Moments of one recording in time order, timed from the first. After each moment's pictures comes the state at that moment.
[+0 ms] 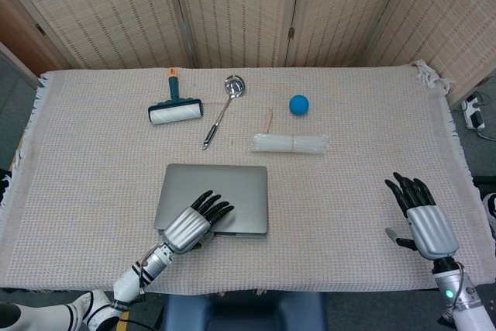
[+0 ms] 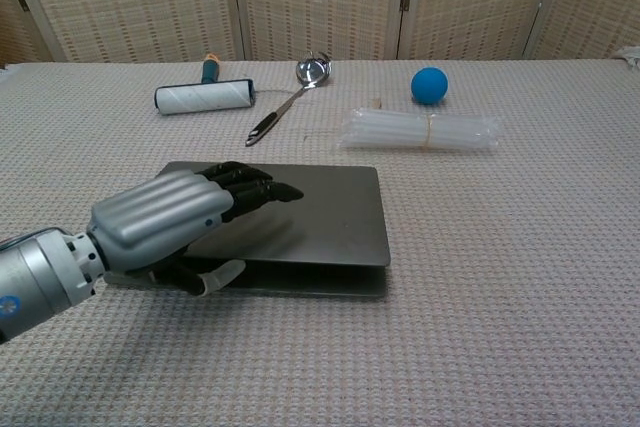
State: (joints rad) left arm -0.61 -1.73 0.00 -1.26 1.67 1.15 0.17; right arm 0.16 -1.15 0.01 -1.63 -1.56 1.37 -0.02
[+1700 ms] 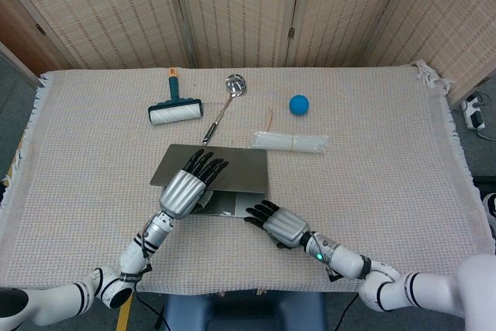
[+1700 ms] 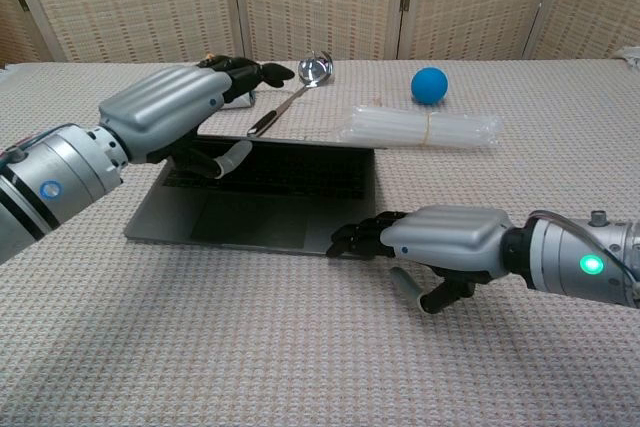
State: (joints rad) left arm -0.71 -1.73 -0.15 -1.22 1.55 1.19 0.18; right arm 0.76 -1.57 0.02 -1.43 -1.53 0.64 -0.06
